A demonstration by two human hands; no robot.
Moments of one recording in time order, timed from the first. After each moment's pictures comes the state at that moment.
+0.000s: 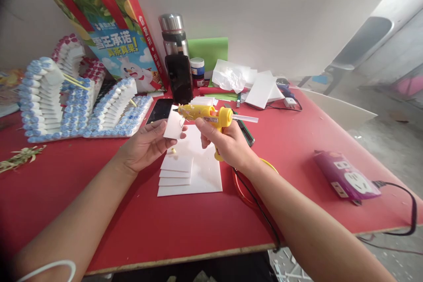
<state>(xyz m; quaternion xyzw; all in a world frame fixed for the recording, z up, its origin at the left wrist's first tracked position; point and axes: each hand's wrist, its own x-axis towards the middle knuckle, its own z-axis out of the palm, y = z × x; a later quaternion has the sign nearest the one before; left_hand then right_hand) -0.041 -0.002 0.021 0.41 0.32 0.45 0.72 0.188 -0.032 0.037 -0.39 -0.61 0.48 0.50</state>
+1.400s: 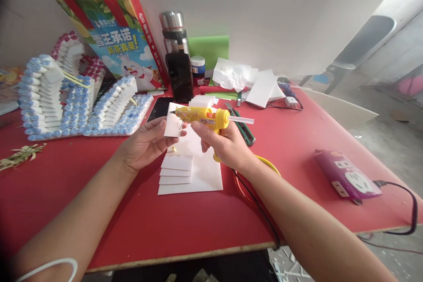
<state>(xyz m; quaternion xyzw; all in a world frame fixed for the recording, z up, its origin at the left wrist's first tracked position) -0.040 -0.004 0.023 0.40 0.32 0.46 0.73 0.184 -0.033 0.037 -0.37 -0.63 0.49 0.49</state>
